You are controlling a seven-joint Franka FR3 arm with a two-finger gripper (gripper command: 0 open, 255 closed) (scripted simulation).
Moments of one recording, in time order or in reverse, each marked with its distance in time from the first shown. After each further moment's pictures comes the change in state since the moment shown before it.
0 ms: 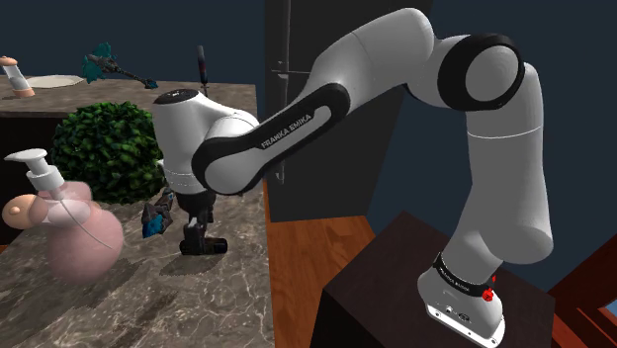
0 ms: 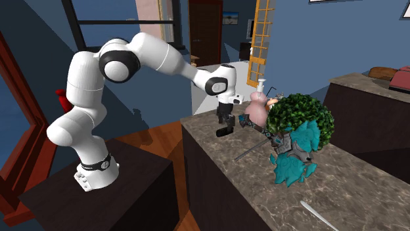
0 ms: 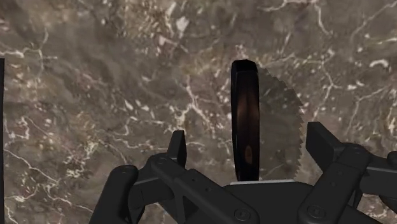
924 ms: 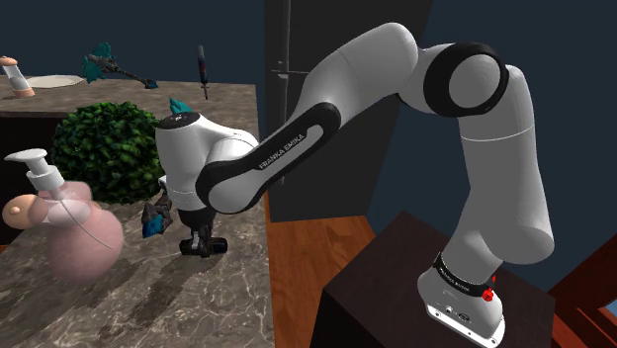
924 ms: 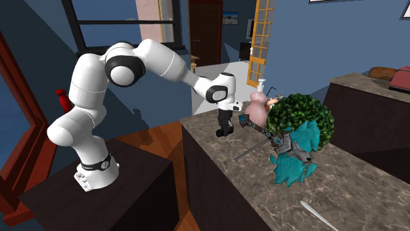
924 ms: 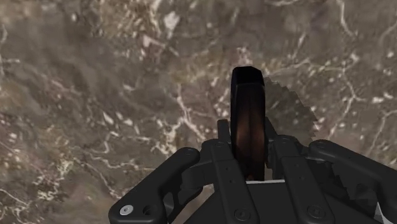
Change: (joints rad) arm 0.017 0.061 -0.016 -0.015 -0.033 0.071 0.017
